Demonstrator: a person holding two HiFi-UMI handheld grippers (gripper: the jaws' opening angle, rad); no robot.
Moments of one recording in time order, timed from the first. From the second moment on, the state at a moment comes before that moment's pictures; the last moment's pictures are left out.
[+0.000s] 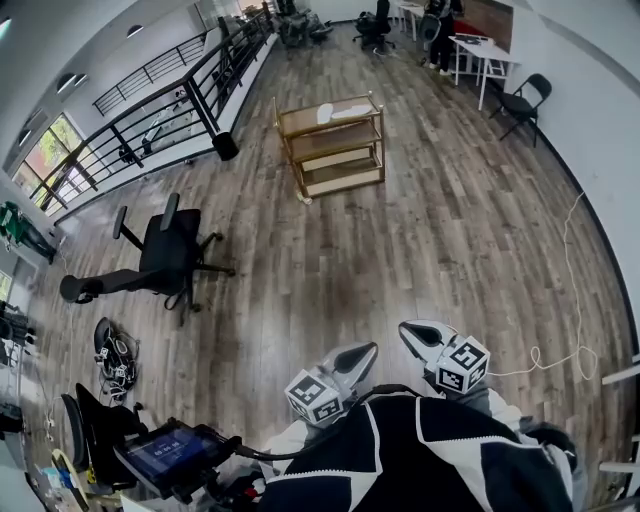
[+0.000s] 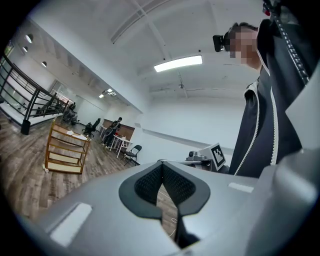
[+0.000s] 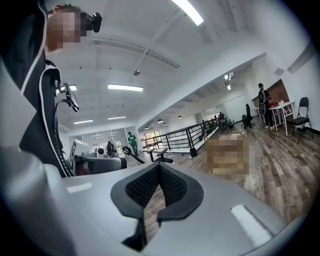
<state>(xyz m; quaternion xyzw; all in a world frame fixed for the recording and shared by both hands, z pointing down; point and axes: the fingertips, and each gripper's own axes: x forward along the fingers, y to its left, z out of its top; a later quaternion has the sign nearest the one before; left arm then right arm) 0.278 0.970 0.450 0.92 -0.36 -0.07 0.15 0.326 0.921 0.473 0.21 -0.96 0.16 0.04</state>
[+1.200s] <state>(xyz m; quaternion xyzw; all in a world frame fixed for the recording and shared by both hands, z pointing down) 0.317 0.958 0.464 0.90 -0.39 -0.05 0.18 0.350 0.925 0.481 0.14 -0.97 0.19 0.01</state>
